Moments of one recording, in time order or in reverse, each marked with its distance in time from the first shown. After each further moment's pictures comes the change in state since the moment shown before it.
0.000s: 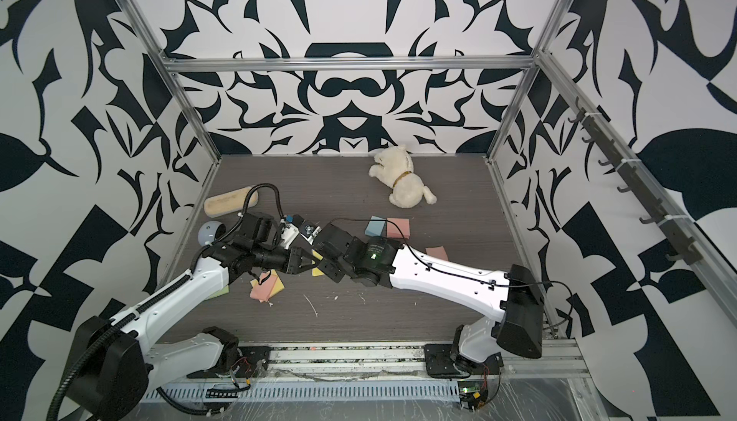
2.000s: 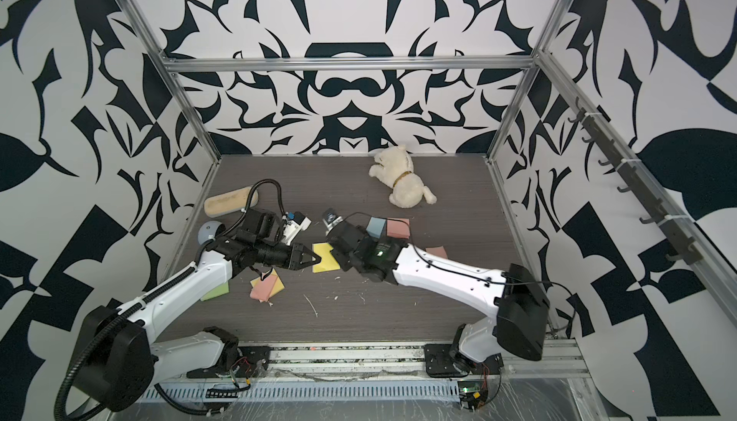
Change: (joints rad) left arm 0.013 0.055 0.036 -0.014 -0.026 -0.014; right arm -0.160 -0.066 -0.192 0.154 0.094 0.148
